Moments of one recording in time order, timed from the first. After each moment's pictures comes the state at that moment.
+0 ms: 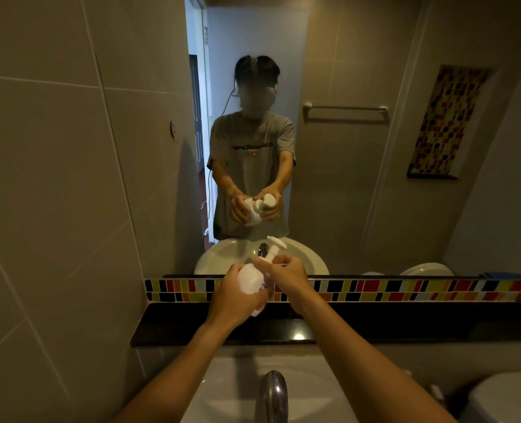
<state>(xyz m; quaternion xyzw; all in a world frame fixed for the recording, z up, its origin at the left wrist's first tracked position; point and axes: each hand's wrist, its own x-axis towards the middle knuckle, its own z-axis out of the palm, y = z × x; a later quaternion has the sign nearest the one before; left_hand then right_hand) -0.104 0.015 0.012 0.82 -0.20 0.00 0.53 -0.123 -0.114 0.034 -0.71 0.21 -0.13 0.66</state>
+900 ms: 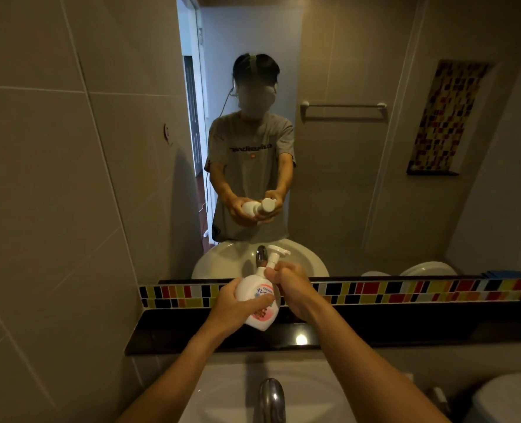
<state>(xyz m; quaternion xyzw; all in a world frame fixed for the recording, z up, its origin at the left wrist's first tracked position) -0.098 0.007 0.007 0.75 -0.18 -0.15 0.62 -0.128 -0.140 0.032 -0.67 0.15 -0.08 0.73</state>
